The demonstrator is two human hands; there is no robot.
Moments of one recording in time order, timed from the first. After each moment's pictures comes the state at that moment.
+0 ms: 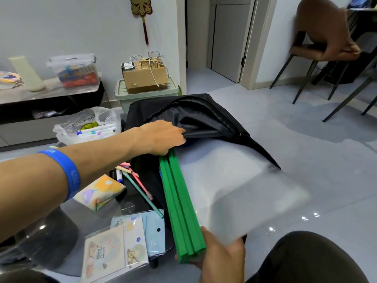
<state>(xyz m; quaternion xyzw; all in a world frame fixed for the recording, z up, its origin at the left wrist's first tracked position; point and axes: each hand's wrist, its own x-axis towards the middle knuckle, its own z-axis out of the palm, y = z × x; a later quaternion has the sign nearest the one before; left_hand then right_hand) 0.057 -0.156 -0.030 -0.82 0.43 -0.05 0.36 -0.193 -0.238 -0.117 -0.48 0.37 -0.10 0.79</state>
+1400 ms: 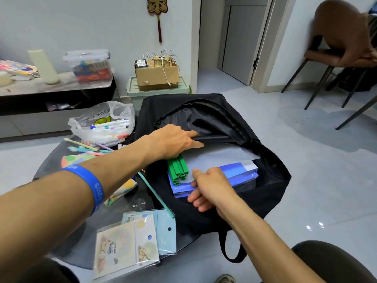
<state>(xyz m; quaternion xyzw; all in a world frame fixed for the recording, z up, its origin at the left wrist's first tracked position) 0.048 -0.138 -0.041 -0.86 0.41 -0.04 0.30 -0.070 -0.259 -0.090 -0.81 0.18 0.13 0.54</state>
